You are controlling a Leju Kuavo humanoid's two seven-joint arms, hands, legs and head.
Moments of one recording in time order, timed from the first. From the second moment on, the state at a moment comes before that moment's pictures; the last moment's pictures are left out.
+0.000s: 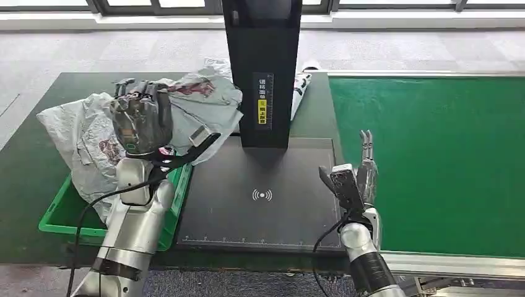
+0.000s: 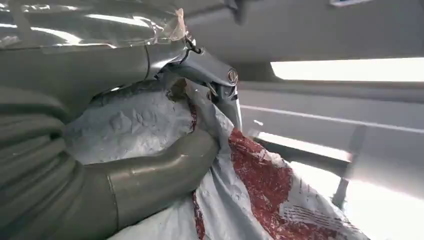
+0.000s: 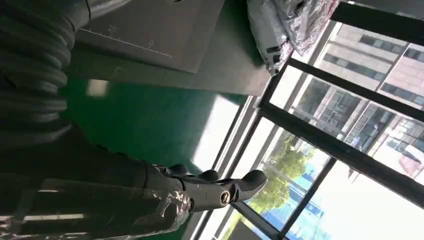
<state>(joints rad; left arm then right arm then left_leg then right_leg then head) -0.49 -0.17 -0.03 -1.24 -1.50 0.70 0.04 -0.32 0.17 0.14 -0.94 0.38 -0.66 -0.56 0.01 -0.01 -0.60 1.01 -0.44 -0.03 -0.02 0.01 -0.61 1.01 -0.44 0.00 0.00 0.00</state>
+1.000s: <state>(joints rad) -0.37 0.16 -0.11 -1.28 -1.50 0.70 0.51 -0.29 0.17 0.14 -0.94 0.35 -0.66 -0.57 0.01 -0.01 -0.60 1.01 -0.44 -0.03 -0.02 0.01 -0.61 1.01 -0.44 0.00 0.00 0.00</state>
